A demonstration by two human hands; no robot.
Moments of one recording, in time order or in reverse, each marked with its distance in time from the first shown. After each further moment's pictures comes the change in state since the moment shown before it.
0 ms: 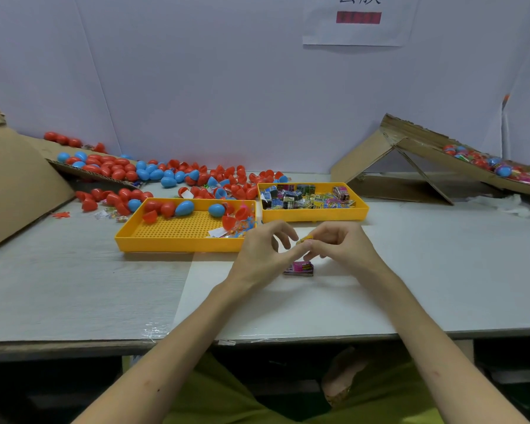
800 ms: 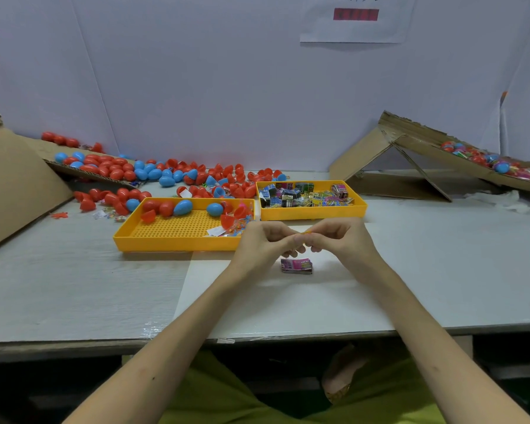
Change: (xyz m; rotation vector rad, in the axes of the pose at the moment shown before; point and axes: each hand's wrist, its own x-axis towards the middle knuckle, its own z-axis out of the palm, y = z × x) left_hand 0.007 -0.001 -0.003 -0.345 -0.108 -0.136; right_hand -0.002 -0.006 0.001 0.054 0.051 -0.113
